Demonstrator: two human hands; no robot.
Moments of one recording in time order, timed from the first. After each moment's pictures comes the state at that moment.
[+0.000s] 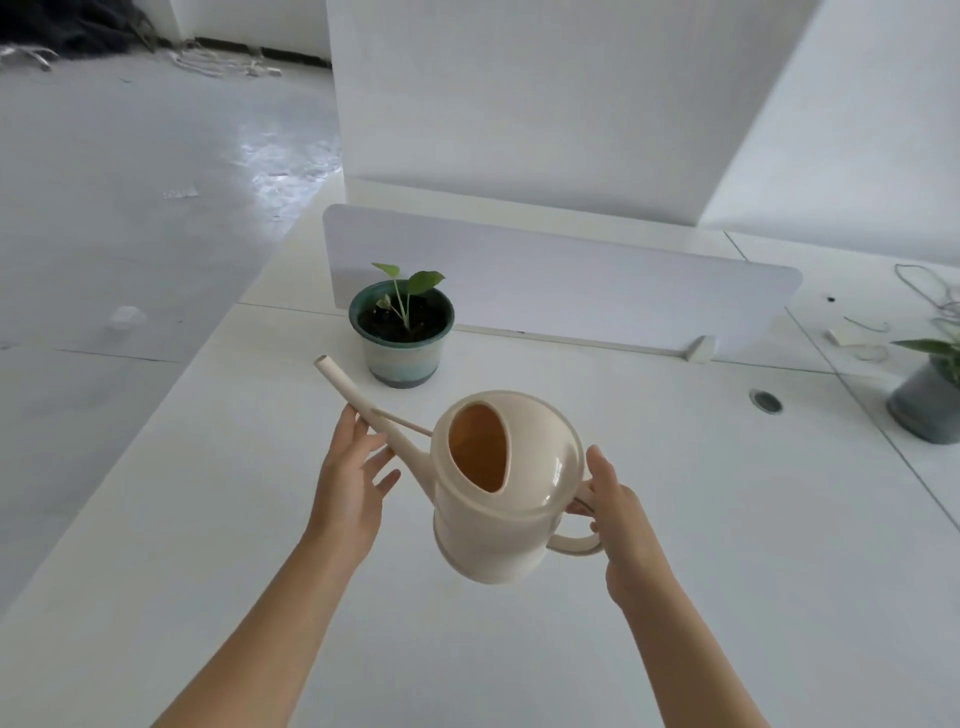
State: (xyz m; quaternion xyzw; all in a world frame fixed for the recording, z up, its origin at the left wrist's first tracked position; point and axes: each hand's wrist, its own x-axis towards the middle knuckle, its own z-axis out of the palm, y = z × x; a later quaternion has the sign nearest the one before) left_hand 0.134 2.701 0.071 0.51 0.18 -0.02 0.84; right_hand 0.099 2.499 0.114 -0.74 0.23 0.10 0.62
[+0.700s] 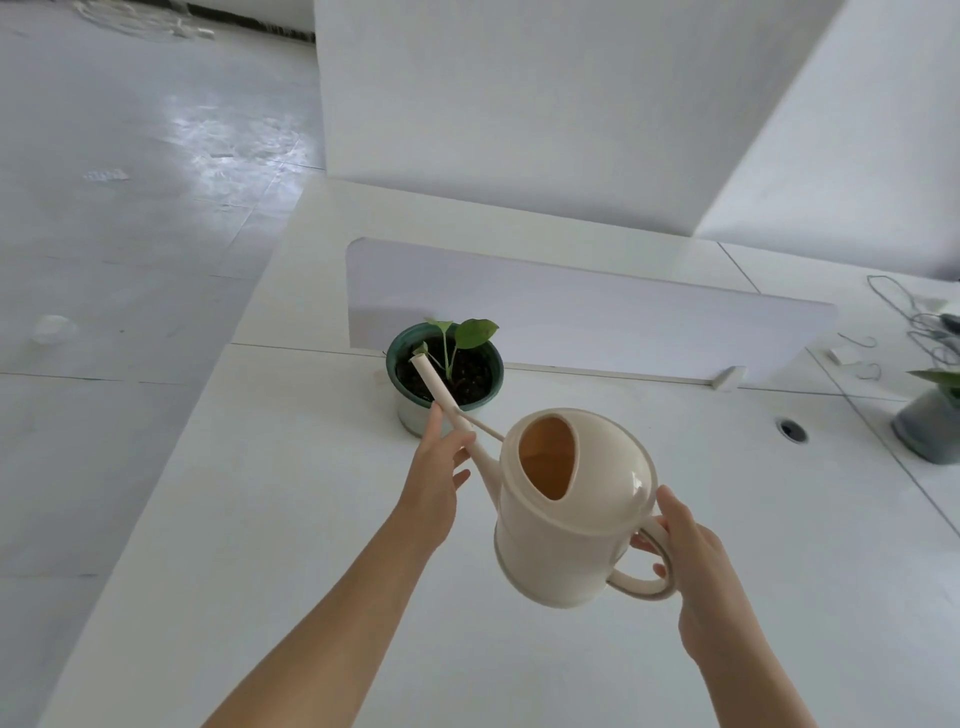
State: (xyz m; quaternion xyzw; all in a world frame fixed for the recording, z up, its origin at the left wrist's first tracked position) left_hand 0.269 2.740 0.050 0.53 0.12 -0.18 0.82; right_hand 0.168 2.566 0.118 -0.74 0.35 0.02 0.58
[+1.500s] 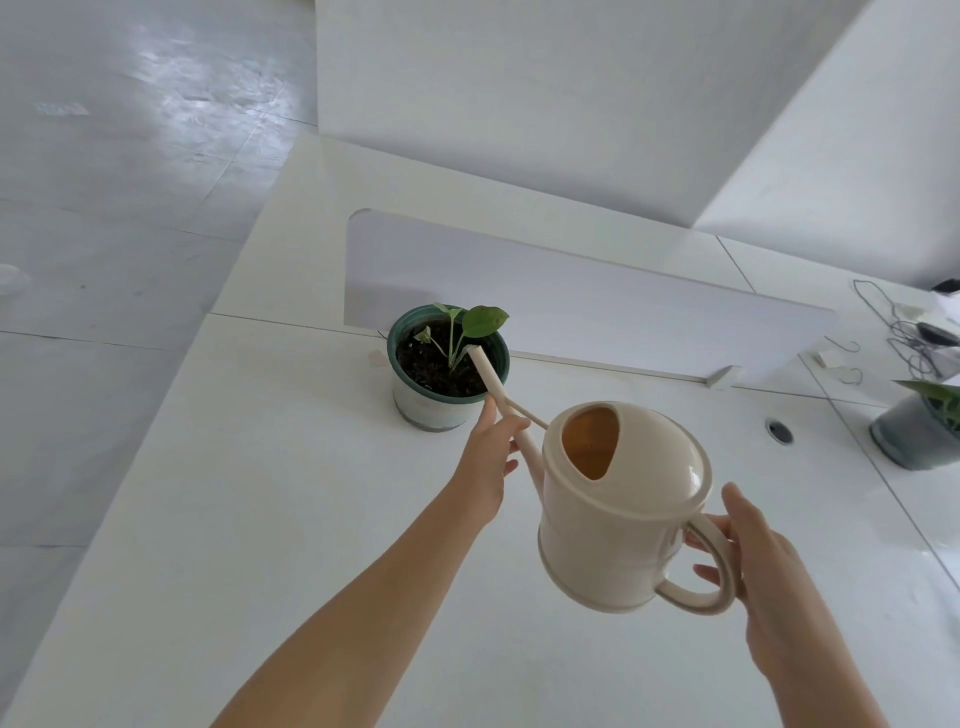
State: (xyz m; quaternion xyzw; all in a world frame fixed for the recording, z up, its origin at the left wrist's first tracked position) left_hand 0.293 2.706 0.050 0.50 0.11 -0.27 0.82; right_hand 0.170 2.555 0.144 -0.76 0.37 0.00 0.54
